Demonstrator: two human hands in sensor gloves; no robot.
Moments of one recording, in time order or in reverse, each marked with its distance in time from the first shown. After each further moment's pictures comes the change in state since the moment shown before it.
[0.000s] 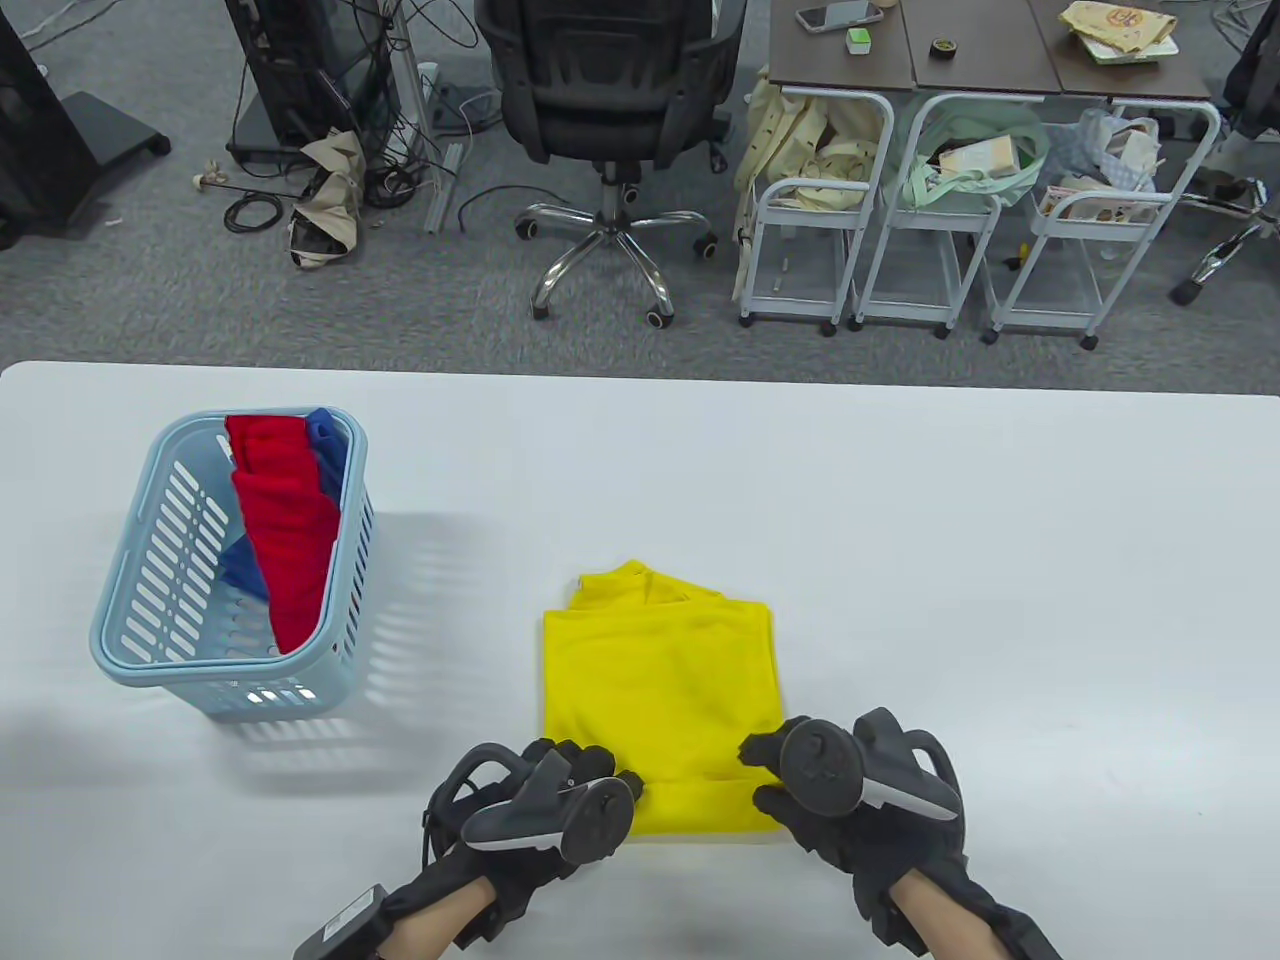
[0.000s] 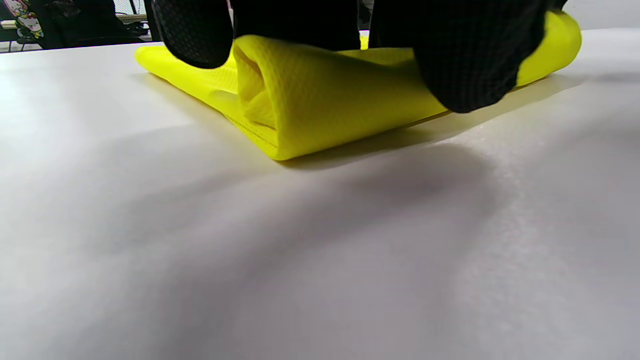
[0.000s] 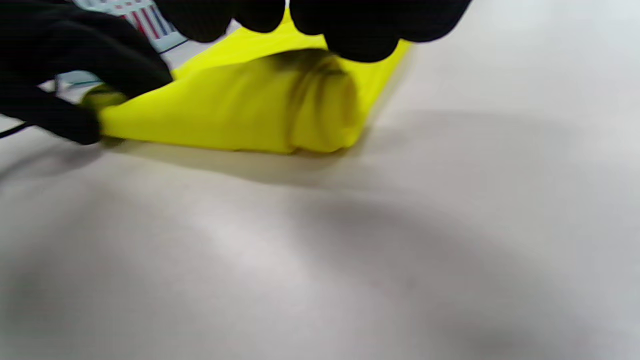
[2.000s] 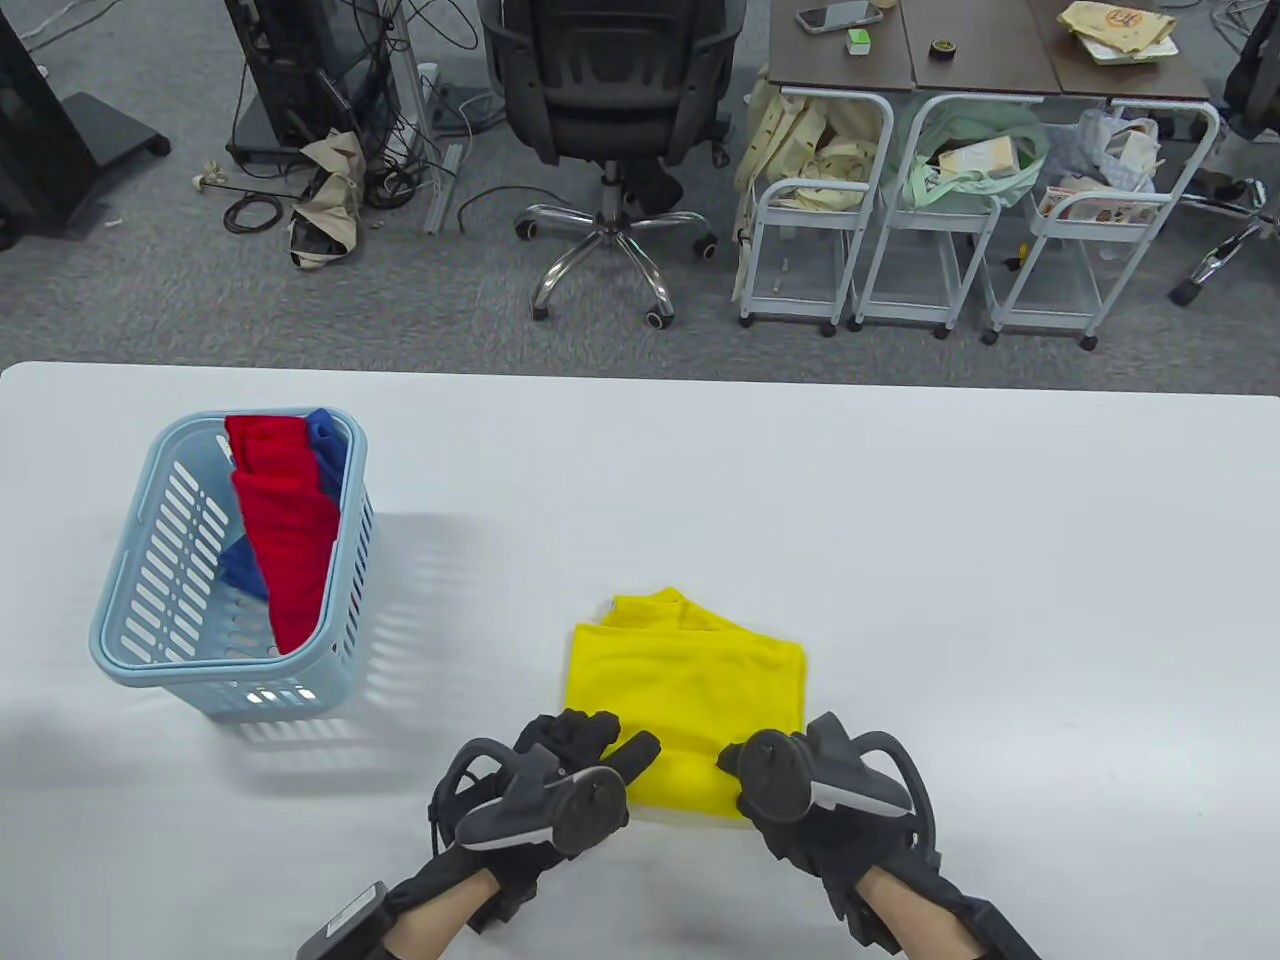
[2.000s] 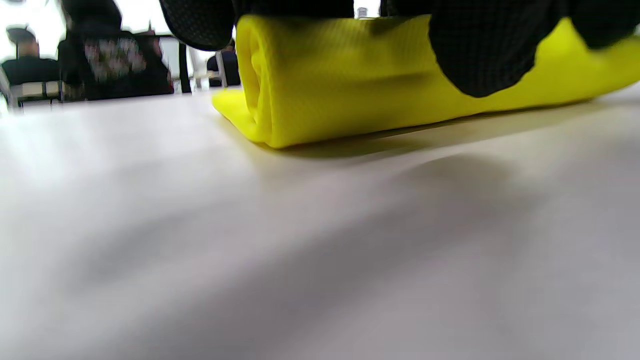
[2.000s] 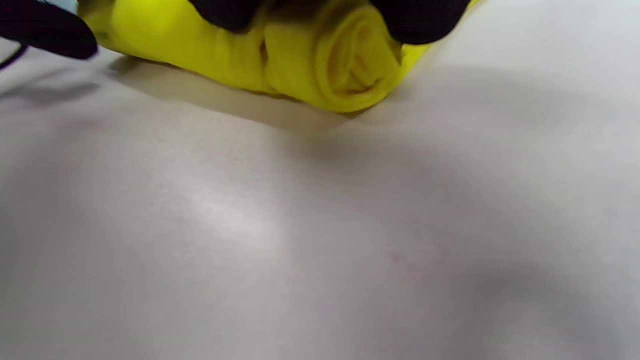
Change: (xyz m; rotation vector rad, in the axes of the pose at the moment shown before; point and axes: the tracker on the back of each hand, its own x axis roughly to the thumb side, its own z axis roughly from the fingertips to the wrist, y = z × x) left_hand 0.002 0.002 -0.004 0.181 0.042 -0.140; right_hand -0.002 0.010 -0.016 0.072 0.051 -0.007
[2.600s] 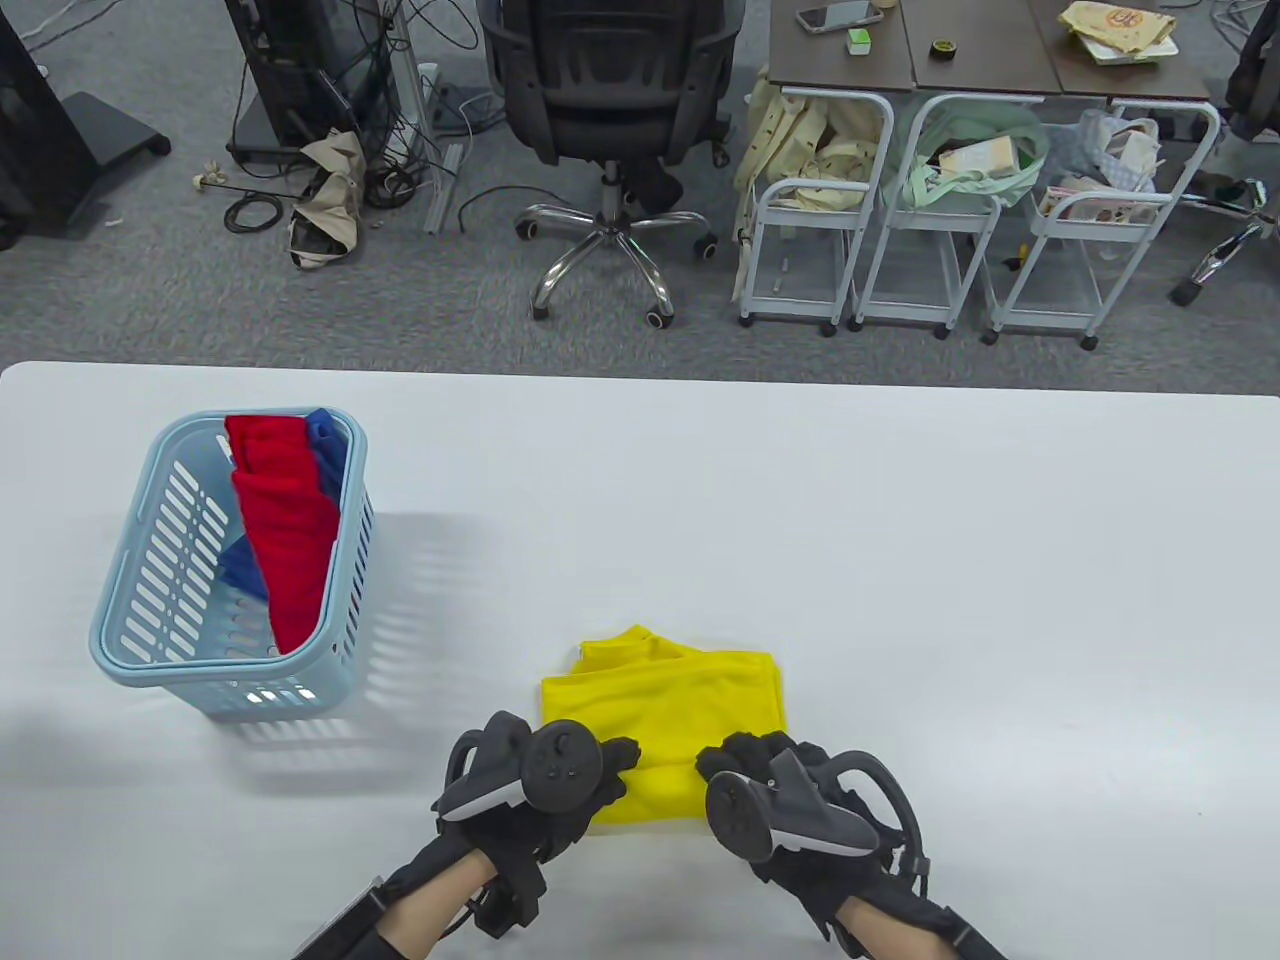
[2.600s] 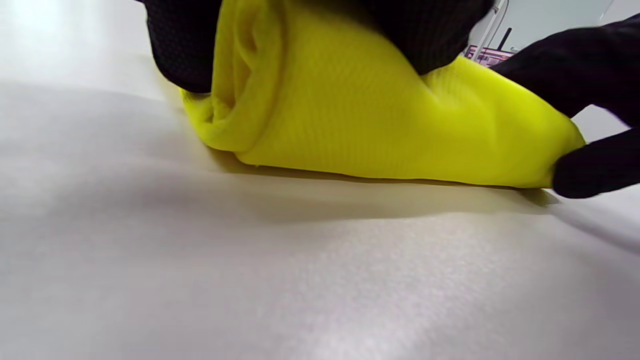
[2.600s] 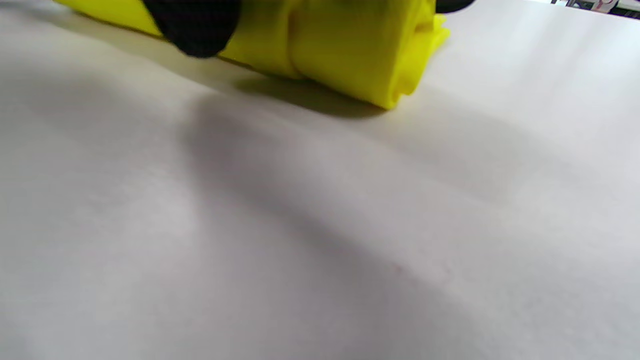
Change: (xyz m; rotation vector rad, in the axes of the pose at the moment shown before) left_hand -0.027 -0.004 -0.005 -0.064 0.043 0.483; right_hand 0.038 0.015 -0.001 -0.101 0.090 0.370
